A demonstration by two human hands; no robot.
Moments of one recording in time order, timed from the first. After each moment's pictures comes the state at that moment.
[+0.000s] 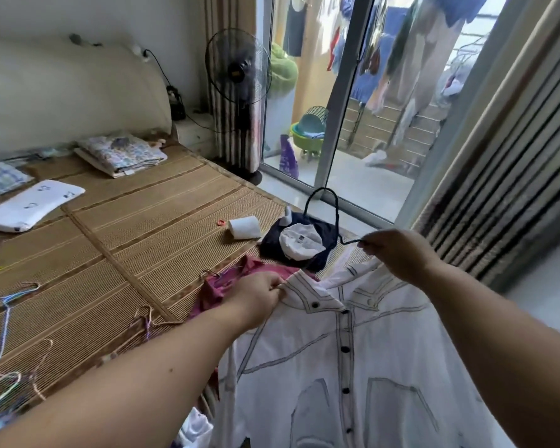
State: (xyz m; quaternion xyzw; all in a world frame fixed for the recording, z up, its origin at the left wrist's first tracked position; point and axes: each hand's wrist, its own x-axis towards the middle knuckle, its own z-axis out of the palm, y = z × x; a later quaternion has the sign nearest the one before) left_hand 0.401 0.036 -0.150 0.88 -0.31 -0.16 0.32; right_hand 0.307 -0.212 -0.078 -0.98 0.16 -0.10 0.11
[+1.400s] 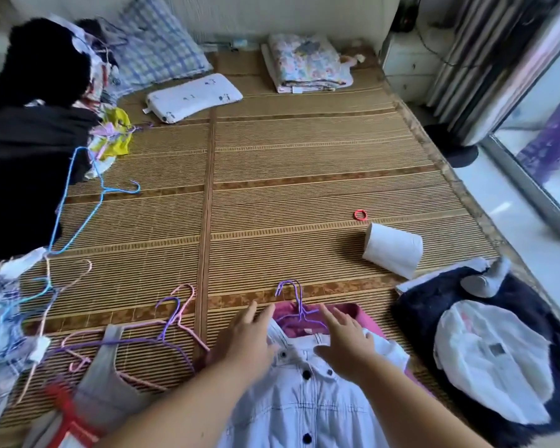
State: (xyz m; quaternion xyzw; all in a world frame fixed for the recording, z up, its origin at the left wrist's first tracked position) left_hand 0.706 -0.008 -0.464 0.93 0.14 -0.23 0.24; right_hand 0.765 -0.197 -0.486 -0.94 -0.09 0.31 0.13
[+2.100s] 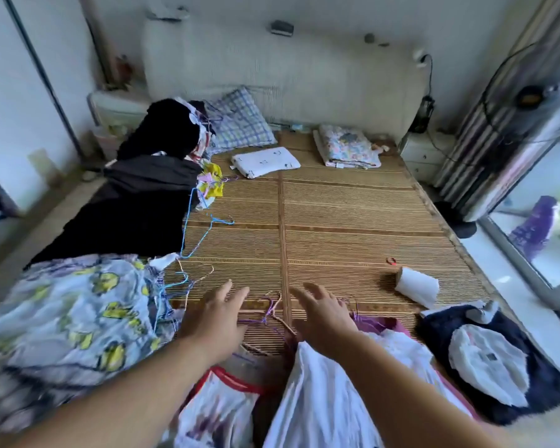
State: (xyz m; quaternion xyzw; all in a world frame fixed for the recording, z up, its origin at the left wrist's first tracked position) left_hand 0.475 0.208 -0.239 0.98 0.14 -0.06 0.15; right_hand 0.565 0.017 -0.226 -0.95 -0.27 0.14 0.10
